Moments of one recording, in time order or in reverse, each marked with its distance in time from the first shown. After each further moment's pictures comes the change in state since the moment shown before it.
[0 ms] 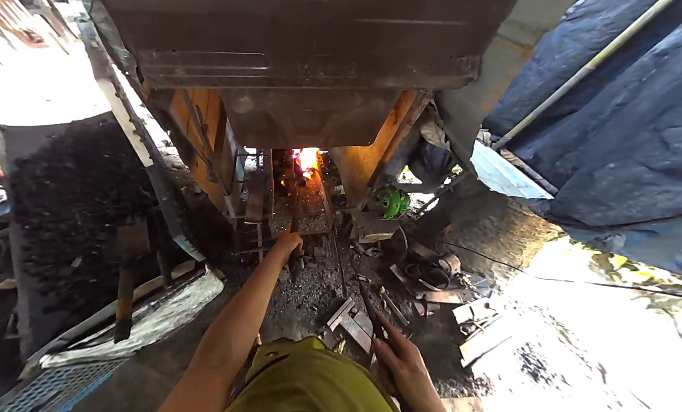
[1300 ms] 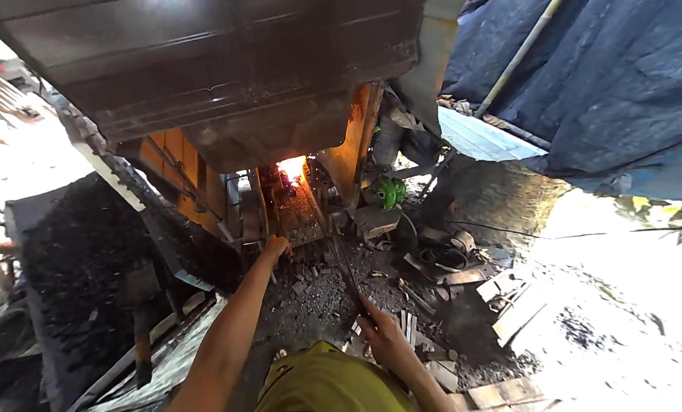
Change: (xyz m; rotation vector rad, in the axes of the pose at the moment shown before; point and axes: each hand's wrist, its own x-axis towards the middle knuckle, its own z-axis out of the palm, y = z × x) left_hand 0.021 0.027 -0.017 0.196 0.112 0.000; right_hand 0.057 -0.003 0.023 -0.493 -0.004 -0.071
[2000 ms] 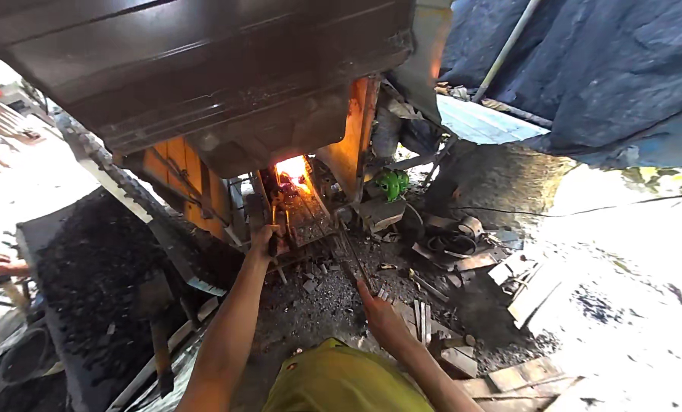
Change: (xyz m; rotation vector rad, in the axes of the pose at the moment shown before) left_hand 0.003 0.012 -0.055 -0.561 -0.157 0.017; right_hand 0.024 -0.023 0.030 -0.403 -0.077 0.129
